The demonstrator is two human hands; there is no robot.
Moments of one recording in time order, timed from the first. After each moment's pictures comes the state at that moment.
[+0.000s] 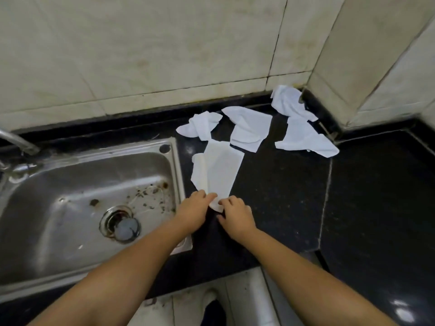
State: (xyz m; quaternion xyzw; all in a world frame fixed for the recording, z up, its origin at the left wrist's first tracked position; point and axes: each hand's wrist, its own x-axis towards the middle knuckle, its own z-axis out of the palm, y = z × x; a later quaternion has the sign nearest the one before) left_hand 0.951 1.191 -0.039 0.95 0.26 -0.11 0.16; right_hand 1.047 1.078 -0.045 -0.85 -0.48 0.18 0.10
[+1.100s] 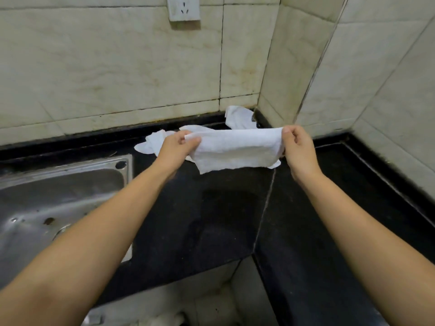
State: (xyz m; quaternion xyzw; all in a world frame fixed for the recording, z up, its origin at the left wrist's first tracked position) left_hand 1.091 1.155 0.110 0.73 0.31 0.26 0.55; right_hand 1.267 0.959 0.128 -0.75 -0.25 0.08 0.60
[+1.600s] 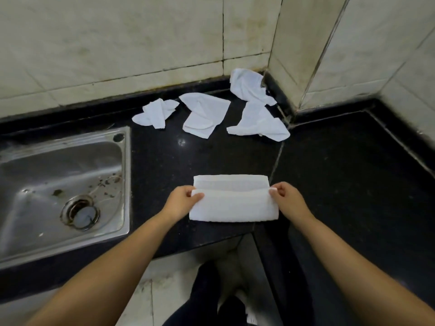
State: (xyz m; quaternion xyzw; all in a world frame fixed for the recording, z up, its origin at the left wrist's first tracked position) left_hand 1.039 1.084 -0.035 0.74 0.45 0.03 0.50; right_hand 1.242 0.889 -0.034 -0.84 -0.21 0.30 0.40
